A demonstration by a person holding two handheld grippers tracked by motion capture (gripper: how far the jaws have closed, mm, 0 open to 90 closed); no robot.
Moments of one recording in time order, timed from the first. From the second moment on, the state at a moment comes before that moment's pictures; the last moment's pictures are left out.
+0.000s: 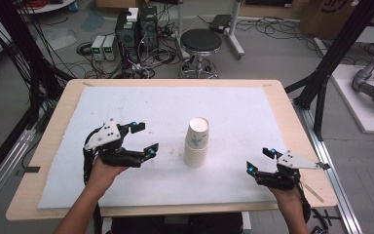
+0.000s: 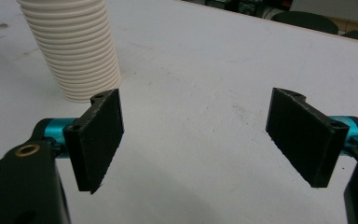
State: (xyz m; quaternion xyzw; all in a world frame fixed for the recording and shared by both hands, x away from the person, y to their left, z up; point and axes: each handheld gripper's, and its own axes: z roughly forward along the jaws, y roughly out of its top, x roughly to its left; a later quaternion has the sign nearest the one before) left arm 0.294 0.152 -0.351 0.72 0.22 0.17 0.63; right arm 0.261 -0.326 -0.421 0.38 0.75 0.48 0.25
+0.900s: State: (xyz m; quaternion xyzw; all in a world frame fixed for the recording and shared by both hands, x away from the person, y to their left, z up) left arm 0.340 0.053 -0.333 0.77 0.21 0.13 0.58; right arm 0.262 -0.325 -0.421 0.37 0.75 0.48 0.24
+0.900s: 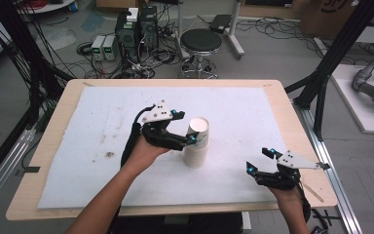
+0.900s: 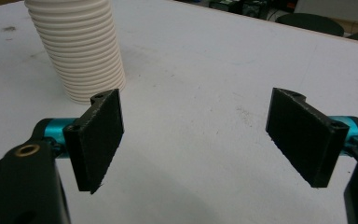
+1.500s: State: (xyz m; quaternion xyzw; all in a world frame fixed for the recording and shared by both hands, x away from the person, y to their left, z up) left arm 0.350 0.025 -0.345 0.79 0.20 0.12 0.56; right arm 0.261 -0.327 -0.420 0.37 0.75 0.49 0.24
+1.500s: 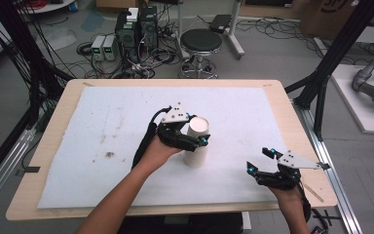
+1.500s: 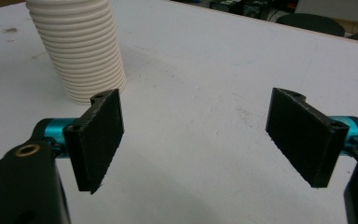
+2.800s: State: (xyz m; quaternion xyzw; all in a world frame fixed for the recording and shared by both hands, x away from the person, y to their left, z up) left arm 0.332 0.082 -0.259 0.71 0.18 0.13 0.67; right arm 0.263 -0.323 -0.421 0.37 0.75 0.49 0.24
